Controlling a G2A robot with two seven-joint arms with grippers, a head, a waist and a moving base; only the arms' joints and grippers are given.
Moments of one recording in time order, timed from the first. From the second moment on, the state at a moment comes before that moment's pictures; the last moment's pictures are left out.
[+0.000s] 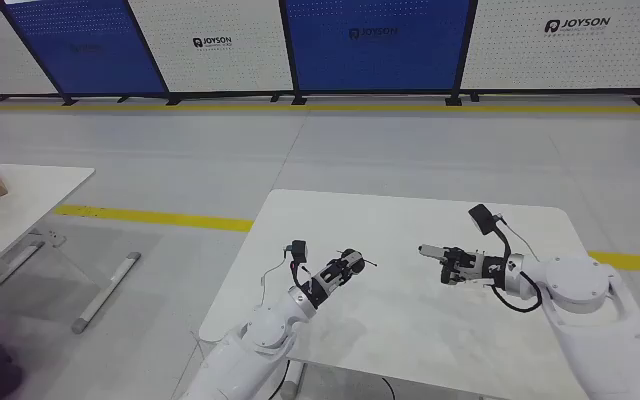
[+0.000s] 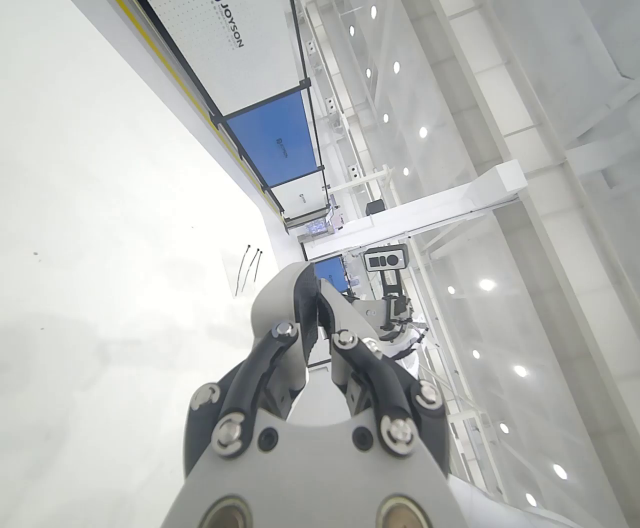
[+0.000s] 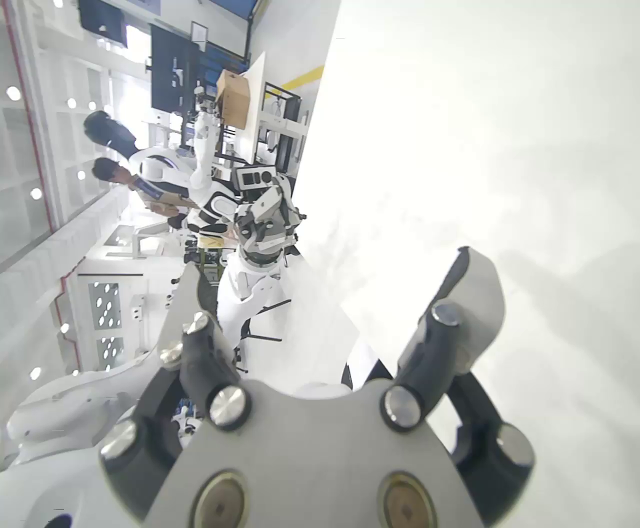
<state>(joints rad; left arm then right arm) 1.45 -1.21 -1.14 -1.52 -0.22 -0.32 -0.26 -1.03 -1.09 1.18 -1.50 0.04 0.16 1.11</state>
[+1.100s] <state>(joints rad) 1.45 -1.21 -1.14 -1.52 -0.22 -0.32 -0.26 -0.91 -1.04 1.19 -1.54 -0.54 0.23 1.27</state>
